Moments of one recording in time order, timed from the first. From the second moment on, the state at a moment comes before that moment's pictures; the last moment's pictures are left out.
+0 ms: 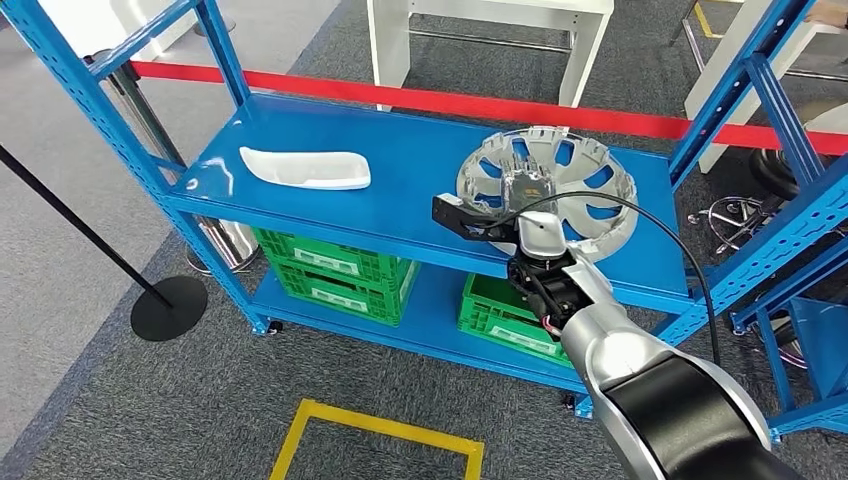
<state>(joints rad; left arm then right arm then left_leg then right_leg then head) -0.09 -0.13 -0.16 -0.17 -0.33 0.22 0.09 -1.02 0.10 0.56 -0.23 1.18 -0.06 0.32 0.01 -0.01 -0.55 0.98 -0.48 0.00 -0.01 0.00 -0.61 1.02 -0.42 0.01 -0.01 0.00</state>
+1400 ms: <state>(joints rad) -0.09 -0.13 -0.15 -0.17 -0.33 0.20 0.09 -0.94 0.09 0.53 -0.22 1.17 0.09 0.38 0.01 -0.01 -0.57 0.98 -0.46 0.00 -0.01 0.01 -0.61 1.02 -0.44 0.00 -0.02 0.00</state>
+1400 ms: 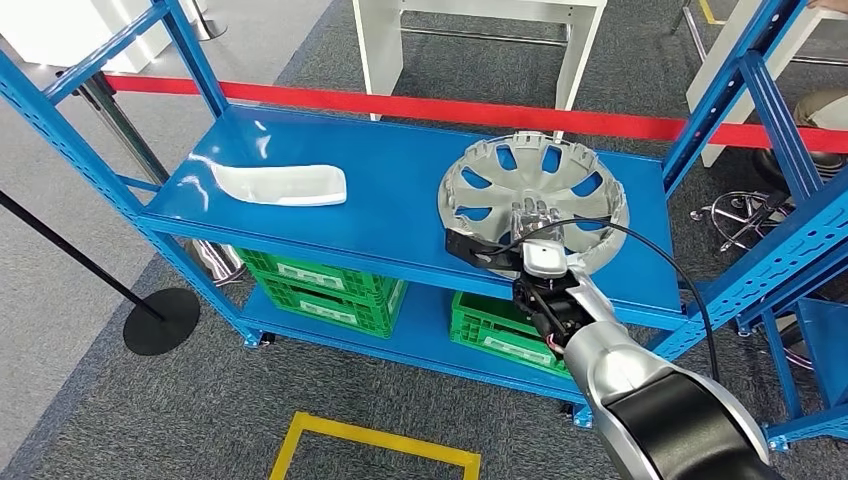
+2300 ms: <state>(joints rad) -0.09 -0.13 -0.15 -0.17 -0.34 0.19 0.08 -0.91 0.11 0.47 -0.22 1.12 0.17 0.29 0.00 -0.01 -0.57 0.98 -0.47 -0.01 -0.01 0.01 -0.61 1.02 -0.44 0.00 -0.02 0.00</state>
